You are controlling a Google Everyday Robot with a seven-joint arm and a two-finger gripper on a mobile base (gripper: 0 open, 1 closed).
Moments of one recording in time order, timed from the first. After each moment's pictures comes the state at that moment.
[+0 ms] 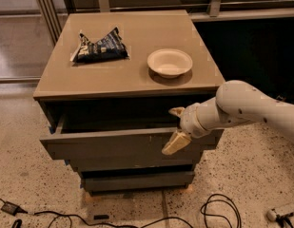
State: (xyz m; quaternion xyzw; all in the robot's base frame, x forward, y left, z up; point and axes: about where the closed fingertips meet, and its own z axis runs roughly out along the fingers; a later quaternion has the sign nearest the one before) arm 0.551 -0.084 0.677 -0.61 0.71 0.16 0.32
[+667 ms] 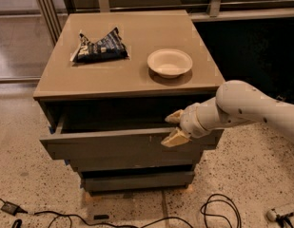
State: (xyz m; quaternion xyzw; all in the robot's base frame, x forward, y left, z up) arm 0.551 -0.084 0.677 -0.61 0.71 0.16 0.32
